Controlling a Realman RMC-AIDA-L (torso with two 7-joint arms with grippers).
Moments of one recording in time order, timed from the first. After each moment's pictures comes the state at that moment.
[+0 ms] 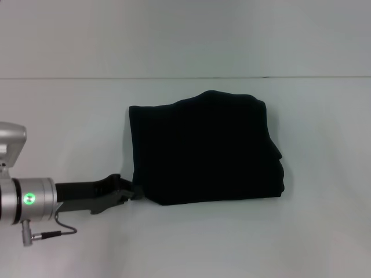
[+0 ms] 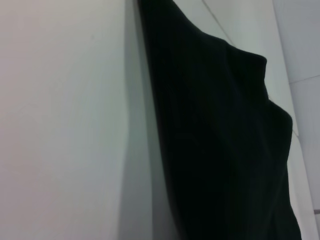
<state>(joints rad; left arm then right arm) -0.53 -2.08 0.76 0.56 2.09 1.30 -2.43 0.44 1.94 -0.45 -0.55 -1.65 -1.53 1.91</state>
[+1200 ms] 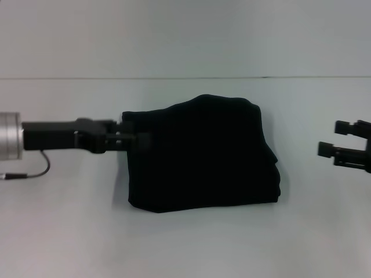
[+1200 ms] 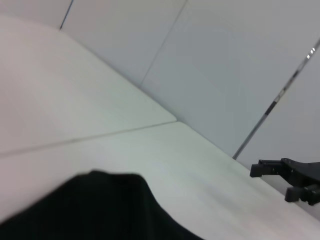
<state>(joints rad) -0.67 -2.01 0.48 0.67 2.18 1.66 -1.76 0.46 2.02 -0.51 -0.76 -2.02 -1.59 1.46</state>
